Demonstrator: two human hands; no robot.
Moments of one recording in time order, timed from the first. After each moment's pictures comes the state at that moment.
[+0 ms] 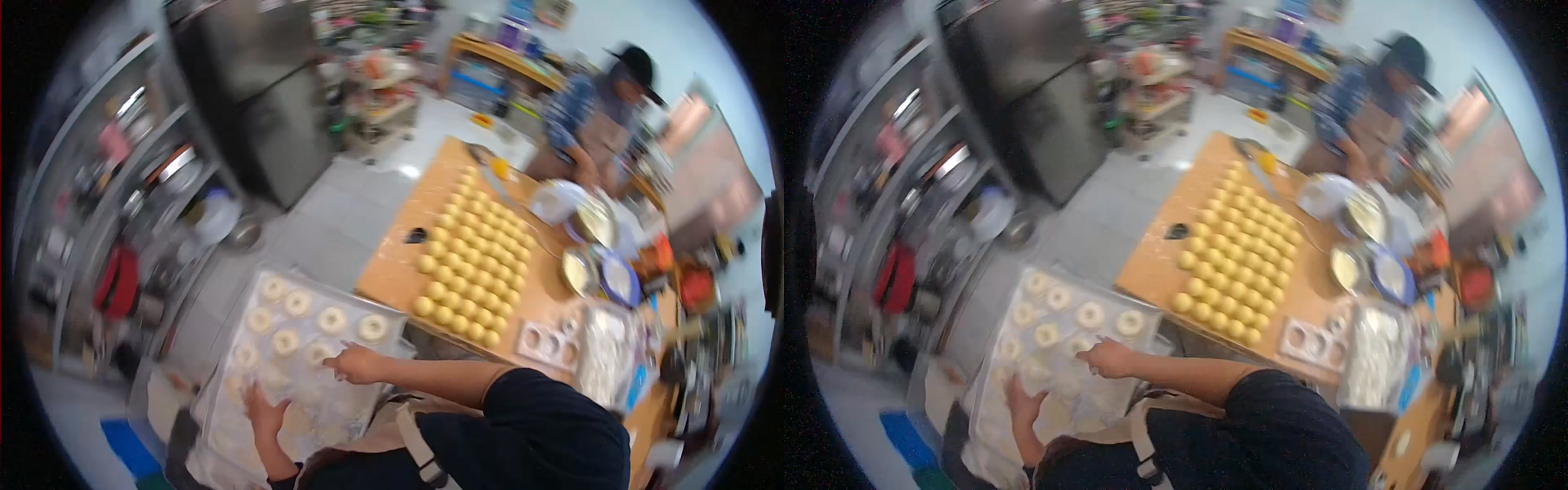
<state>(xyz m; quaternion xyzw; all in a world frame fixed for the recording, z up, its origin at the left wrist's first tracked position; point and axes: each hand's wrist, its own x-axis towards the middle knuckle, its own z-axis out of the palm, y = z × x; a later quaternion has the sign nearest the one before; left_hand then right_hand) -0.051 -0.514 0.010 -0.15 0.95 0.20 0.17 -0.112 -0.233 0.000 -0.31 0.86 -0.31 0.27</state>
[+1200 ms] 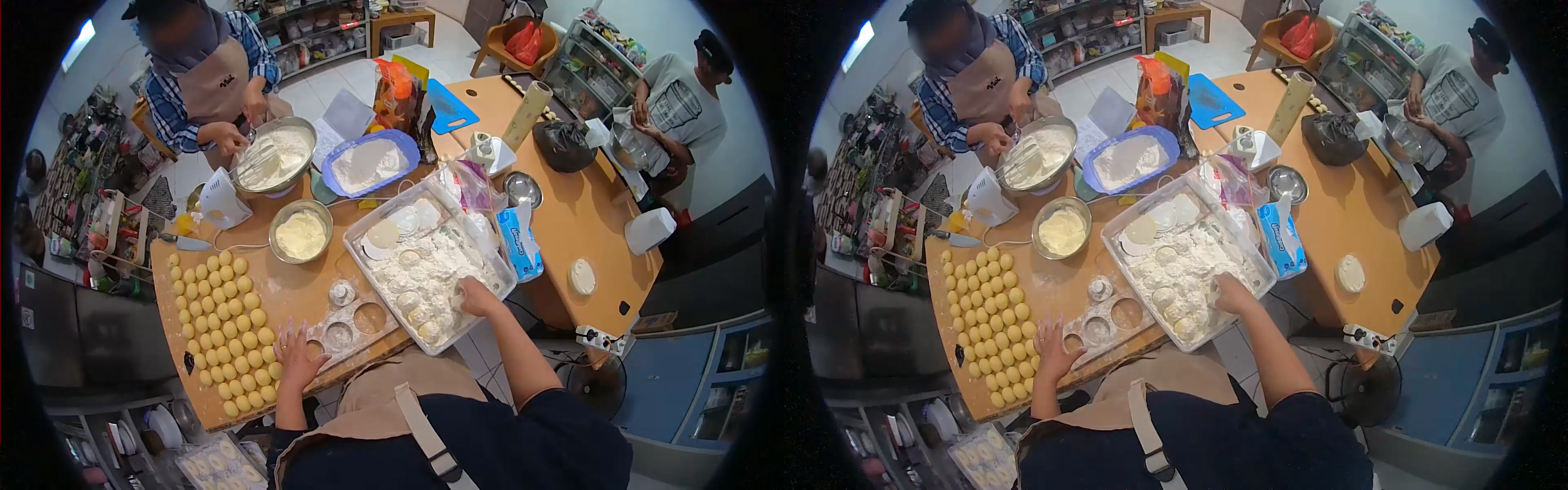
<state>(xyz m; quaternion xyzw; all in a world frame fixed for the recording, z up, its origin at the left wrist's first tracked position) 0.034 0.117 0.003 0.53 0.81 0.04 0.23 0.416 0.339 -0.022 0.52 0.78 -0.36 0.01</state>
